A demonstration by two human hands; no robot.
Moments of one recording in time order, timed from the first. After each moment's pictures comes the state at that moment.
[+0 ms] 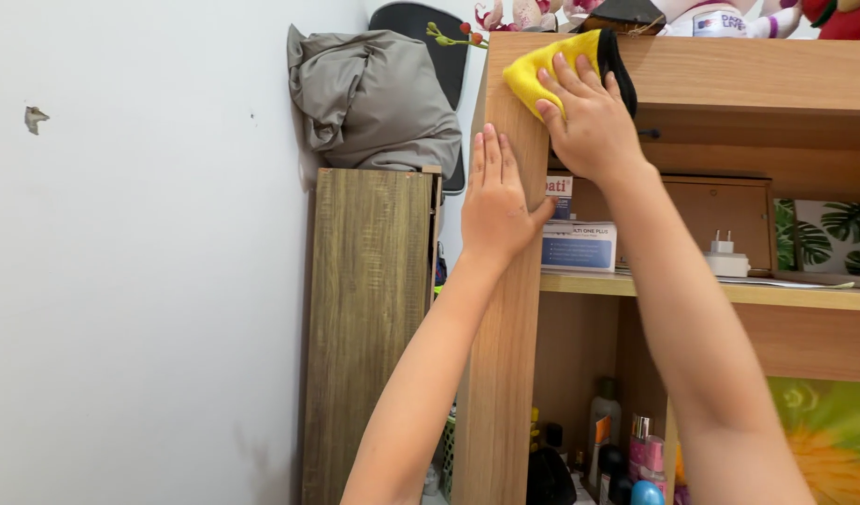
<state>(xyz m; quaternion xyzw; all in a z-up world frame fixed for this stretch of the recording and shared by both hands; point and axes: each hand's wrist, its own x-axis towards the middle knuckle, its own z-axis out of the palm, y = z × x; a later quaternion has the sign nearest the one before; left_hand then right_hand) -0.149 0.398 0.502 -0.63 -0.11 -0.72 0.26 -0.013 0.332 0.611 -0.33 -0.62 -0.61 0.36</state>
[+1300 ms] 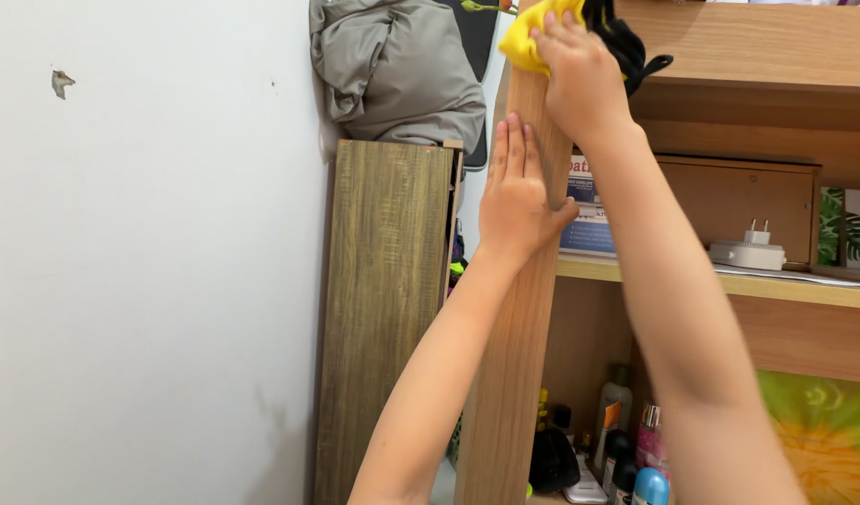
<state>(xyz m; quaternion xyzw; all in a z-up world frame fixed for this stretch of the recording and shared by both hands) -0.151 0.384 0.483 -0.64 -0.12 -0.72 0.23 -0.037 0.365 0.637 -0.23 -0.62 -0.65 0.38</state>
